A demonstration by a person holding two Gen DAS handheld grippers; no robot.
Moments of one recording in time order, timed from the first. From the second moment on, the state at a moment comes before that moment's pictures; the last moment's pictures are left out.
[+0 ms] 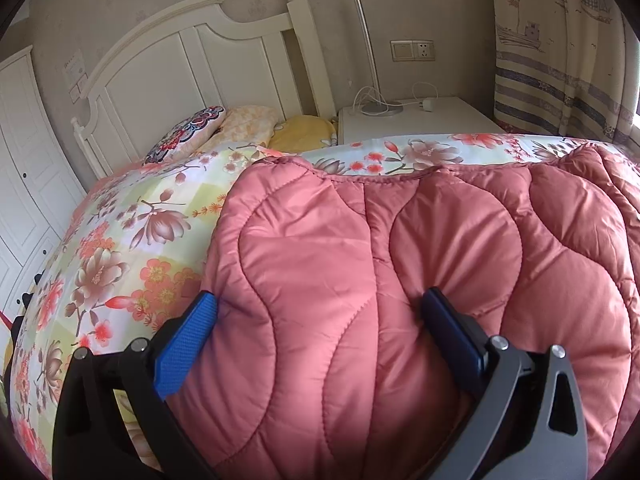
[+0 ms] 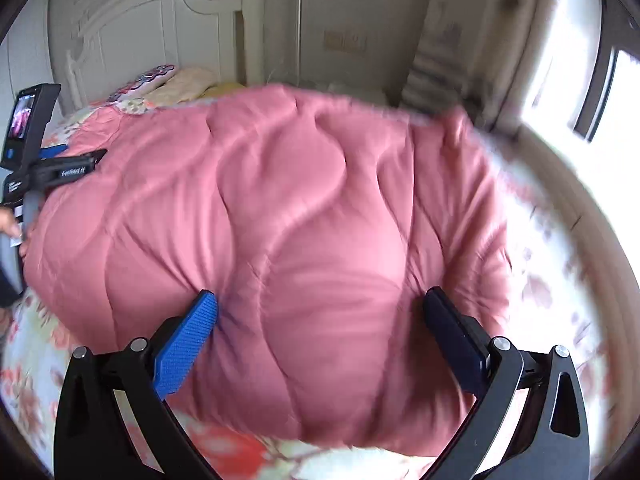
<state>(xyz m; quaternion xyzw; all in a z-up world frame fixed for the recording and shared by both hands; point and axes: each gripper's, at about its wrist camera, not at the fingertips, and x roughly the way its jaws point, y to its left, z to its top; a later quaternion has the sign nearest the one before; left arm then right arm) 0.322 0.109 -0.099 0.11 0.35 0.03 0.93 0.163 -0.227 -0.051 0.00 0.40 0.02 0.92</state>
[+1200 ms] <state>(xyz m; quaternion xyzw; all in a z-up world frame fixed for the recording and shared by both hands) 0.320 0.108 -0.097 0.10 0.36 0.03 0.93 0.372 -0.188 -0.048 0.01 0.46 0.07 0.89</state>
